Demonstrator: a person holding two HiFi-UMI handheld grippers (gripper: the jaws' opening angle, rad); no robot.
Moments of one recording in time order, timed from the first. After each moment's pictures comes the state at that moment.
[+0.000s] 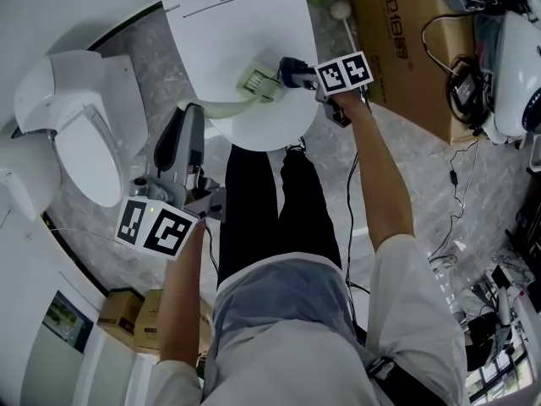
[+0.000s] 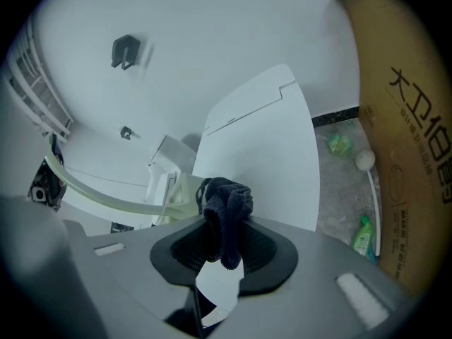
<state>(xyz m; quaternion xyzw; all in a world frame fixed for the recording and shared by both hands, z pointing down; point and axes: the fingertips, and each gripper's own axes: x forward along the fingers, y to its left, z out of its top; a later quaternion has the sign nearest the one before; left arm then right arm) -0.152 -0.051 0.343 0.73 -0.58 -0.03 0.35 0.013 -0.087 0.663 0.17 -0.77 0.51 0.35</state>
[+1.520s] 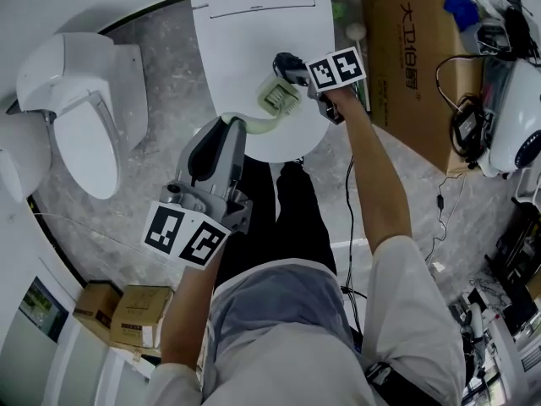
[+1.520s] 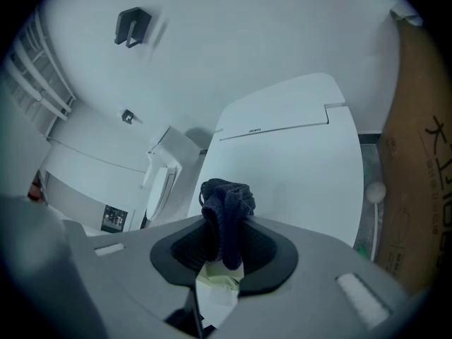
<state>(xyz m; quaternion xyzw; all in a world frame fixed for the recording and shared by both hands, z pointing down) -0.161 -0.050 0.346 0.73 -0.58 -0.05 0.36 -0.072 -0.133 0.652 0.14 -0.79 0.46 0.39</state>
